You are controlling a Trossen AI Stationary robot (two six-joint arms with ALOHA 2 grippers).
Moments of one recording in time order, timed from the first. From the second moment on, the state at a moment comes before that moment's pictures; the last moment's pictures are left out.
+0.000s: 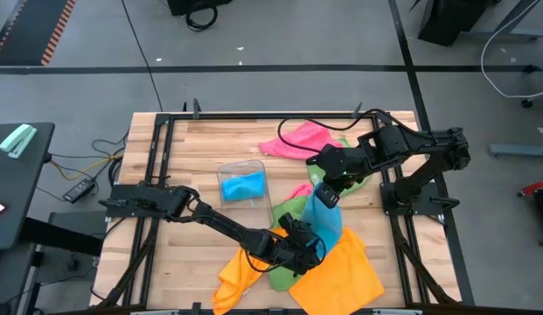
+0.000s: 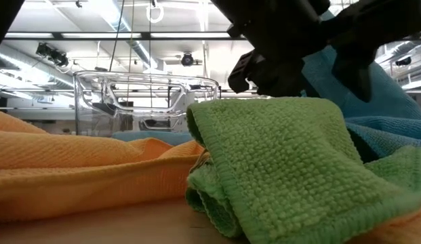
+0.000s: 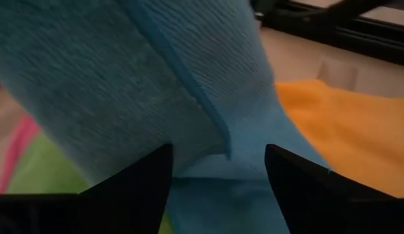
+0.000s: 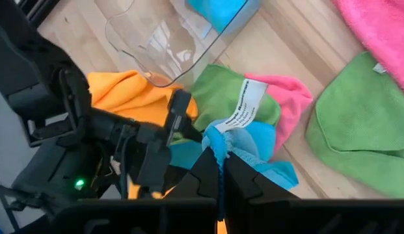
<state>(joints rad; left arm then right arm) -0.42 2.36 1.84 -0.21 -0.80 -0.64 0.23 1.52 1.85 -1.41 0.07 0.92</state>
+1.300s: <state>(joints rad) -0.35 2.37 2.07 -0.38 -0.64 -0.64 0.24 1.52 1.85 -1.38 0.06 0.87</state>
